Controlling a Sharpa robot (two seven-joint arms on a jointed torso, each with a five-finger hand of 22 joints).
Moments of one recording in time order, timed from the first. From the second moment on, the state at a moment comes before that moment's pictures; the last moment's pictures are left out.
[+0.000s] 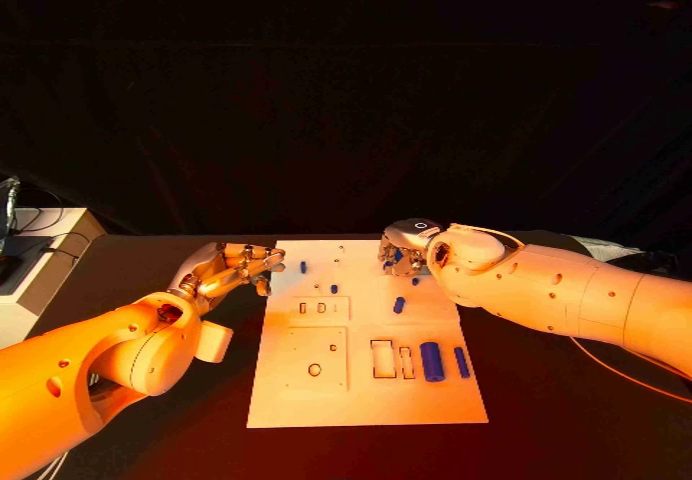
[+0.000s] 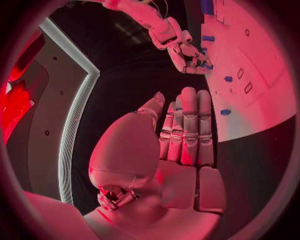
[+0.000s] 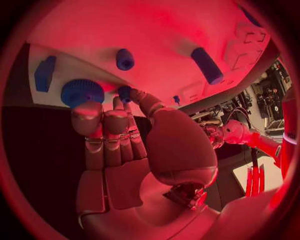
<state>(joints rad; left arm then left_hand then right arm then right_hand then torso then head) 1.08 -0.89 0.12 1.58 -0.31 -0.31 0.28 1.36 -0.04 0.18 0.05 0.05 1.08 0.14 0.07 0.07 1.28 0.07 0.06 0.06 1.27 0.00 0.75 0.59 0.10 0.96 0.01 0.95 0.50 1.31 -0.61 -0.11 1.13 -1.63 -0.25 -0.09 1.28 -0.11 0.37 -0.16 0.35 1.13 0.14 0.06 0.07 1.19 0.08 0.06 0.06 1.41 -0.01 1.10 0.64 0.15 1.44 -0.03 0.91 1.05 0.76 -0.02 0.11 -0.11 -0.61</state>
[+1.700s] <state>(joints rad) 1.08 -0.89 0.12 1.58 -0.31 -0.30 0.28 1.35 -0.03 0.17 0.06 0.05 1.08 0.14 0.07 0.07 1.28 0.07 0.06 0.06 1.27 0.00 0.75 0.58 0.12 0.95 0.01 0.95 0.50 1.29 -0.45 -0.11 1.01 -1.66 -0.62 -0.13 1.32 -0.06 0.46 -0.24 0.15 1.22 0.12 0.07 0.08 1.25 0.08 0.05 0.06 1.41 -0.04 1.13 0.75 0.12 1.46 -0.05 0.91 1.31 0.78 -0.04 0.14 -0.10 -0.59</state>
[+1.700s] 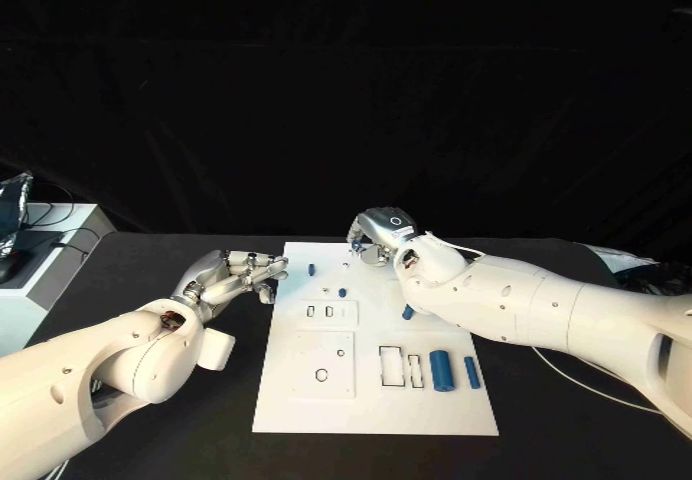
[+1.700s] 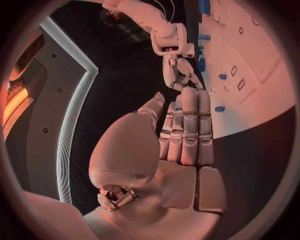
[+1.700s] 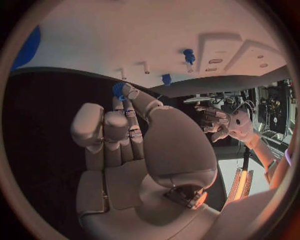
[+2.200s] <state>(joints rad) 1.08 -0.90 0.12 1.59 -0.31 -0.30 0.28 1.35 -0.03 0.17 0.06 0.05 1.08 0.14 0.07 0.07 1.28 0.07 0.06 0.06 1.27 0.00 0.76 0.58 0.12 0.95 0.01 0.96 0.50 1.28 -0.42 -0.11 0.98 -1.67 -0.62 -0.13 1.32 -0.06 0.46 -0.24 0.15 1.22 0.12 0.07 0.08 1.25 0.08 0.05 0.06 1.41 -0.04 1.12 0.75 0.12 1.46 -0.05 0.88 1.31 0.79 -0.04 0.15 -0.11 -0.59</state>
